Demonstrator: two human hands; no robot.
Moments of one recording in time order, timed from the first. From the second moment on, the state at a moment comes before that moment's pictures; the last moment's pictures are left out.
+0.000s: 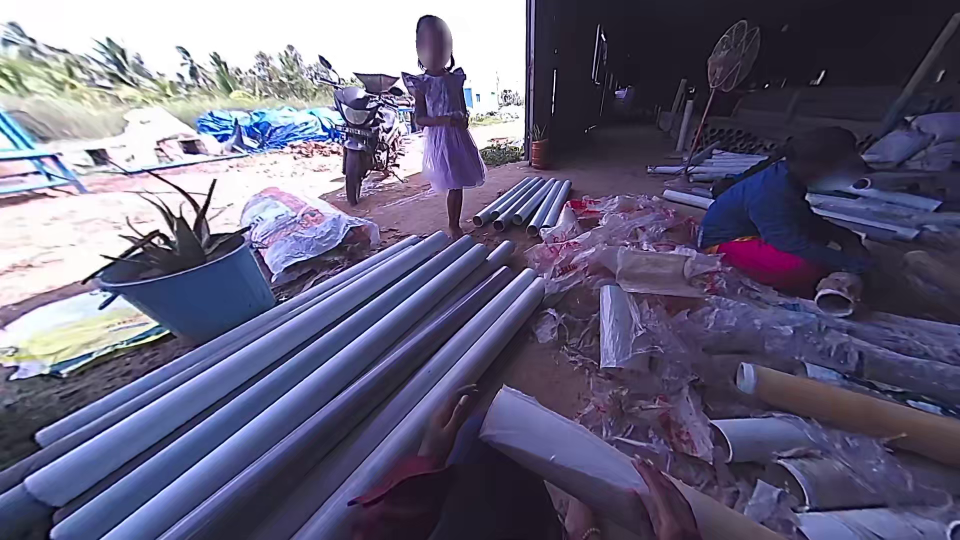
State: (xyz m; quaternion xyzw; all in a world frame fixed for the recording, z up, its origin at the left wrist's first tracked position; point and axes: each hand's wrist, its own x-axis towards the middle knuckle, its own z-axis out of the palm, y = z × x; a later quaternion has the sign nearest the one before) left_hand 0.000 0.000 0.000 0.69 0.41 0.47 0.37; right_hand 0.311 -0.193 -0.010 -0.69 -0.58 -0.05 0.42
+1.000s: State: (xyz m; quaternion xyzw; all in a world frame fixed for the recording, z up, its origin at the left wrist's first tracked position) left_hand 0.049 -0.042 0.069 0.62 0.69 0.14 0.36; right_hand 0.329 -0.156 0.031 -0.76 -0.53 0.22 0.31
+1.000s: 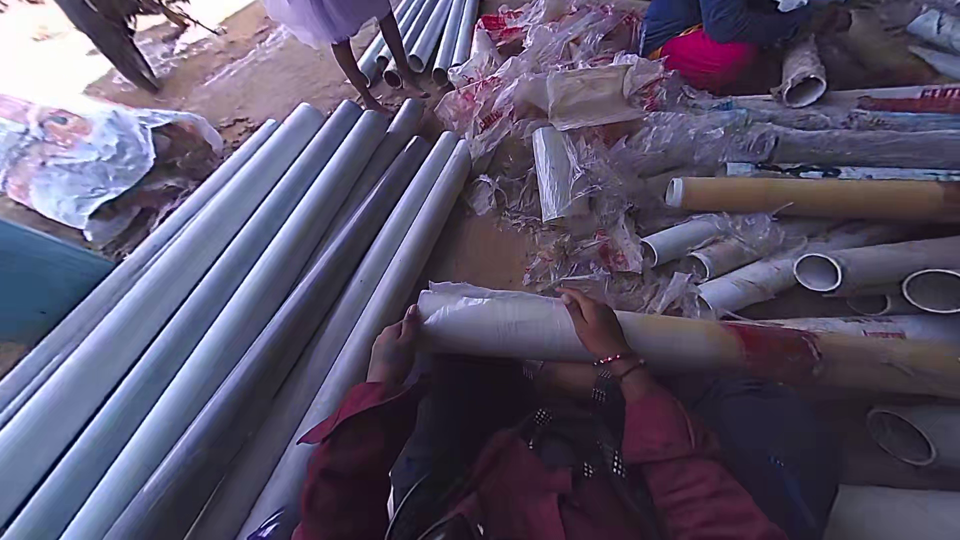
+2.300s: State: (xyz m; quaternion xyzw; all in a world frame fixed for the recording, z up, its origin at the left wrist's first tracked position) left_hand 0.203 -0.091 -0.003 0.92 0.12 0.37 0.07; right_hand 0.327 -0.251 0.058 -0.74 -0.18 0.32 0.57
